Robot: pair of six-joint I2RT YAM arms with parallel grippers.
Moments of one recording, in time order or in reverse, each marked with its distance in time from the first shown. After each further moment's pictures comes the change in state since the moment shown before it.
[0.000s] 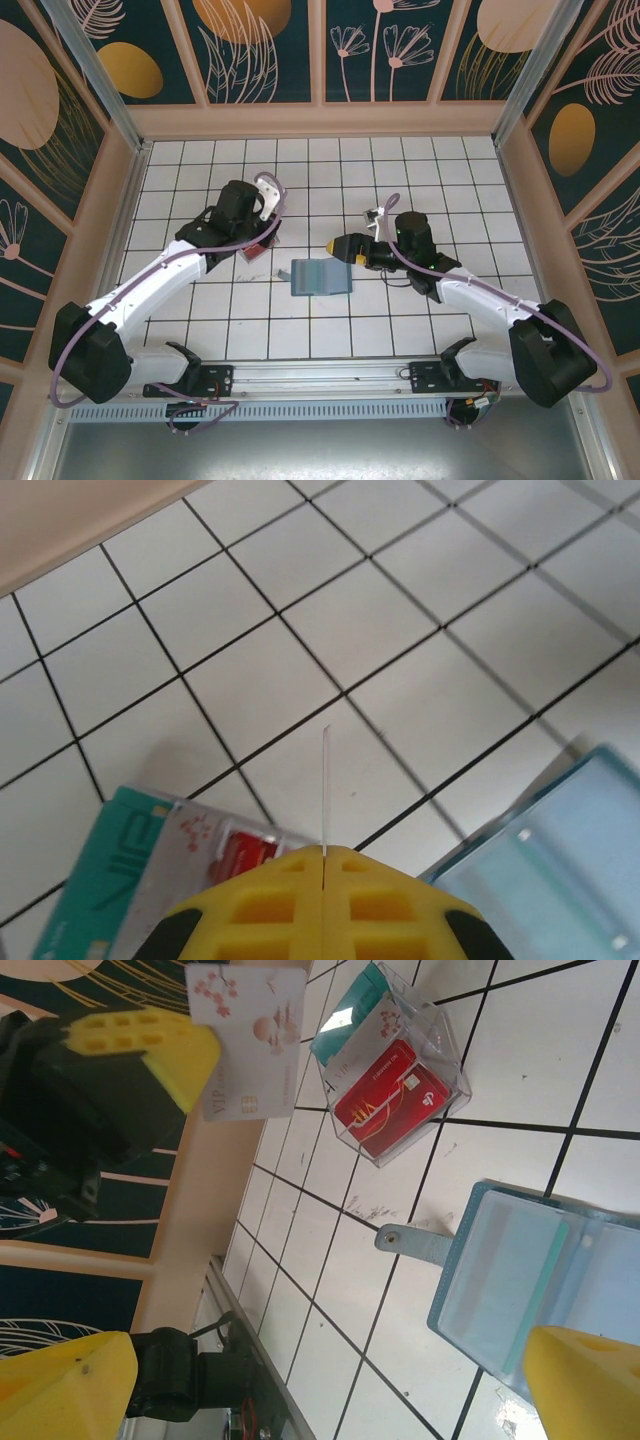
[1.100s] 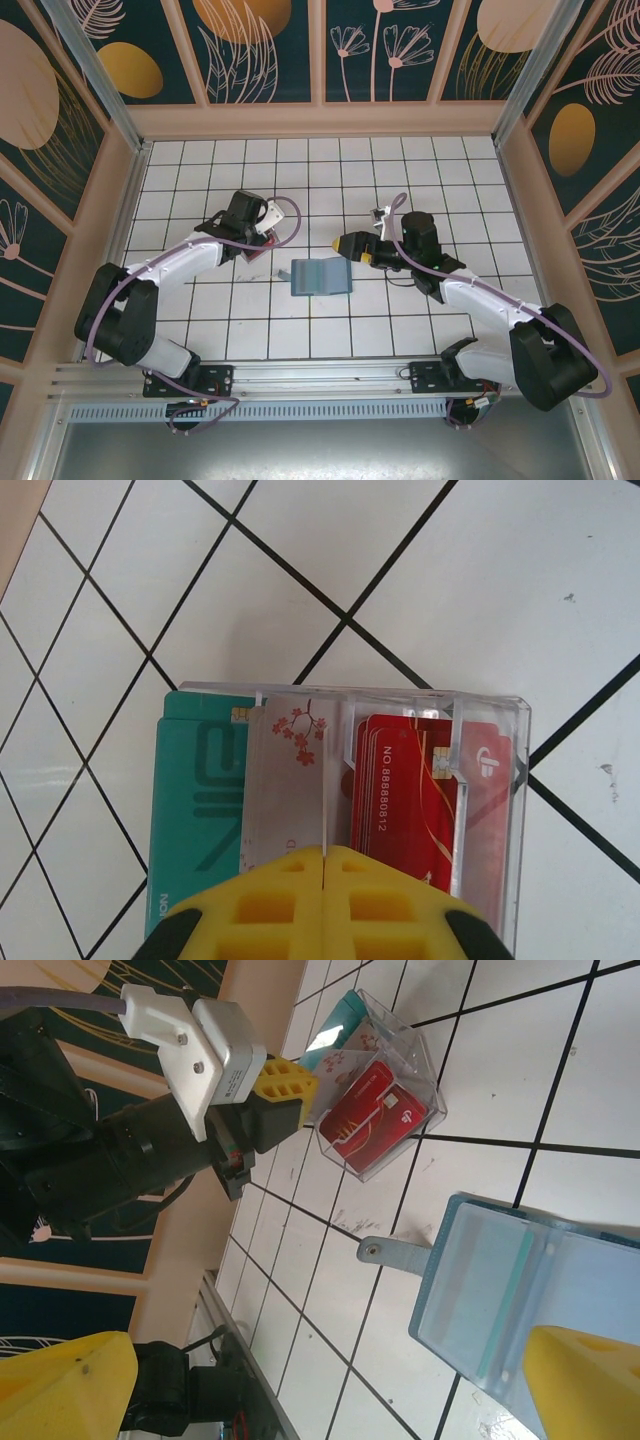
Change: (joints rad) left arm 0.086 0.214 -0.095 0.113 -0.206 0.402; right arm -0.046 -0.016 -0.020 0.004 -0.005 -0.005
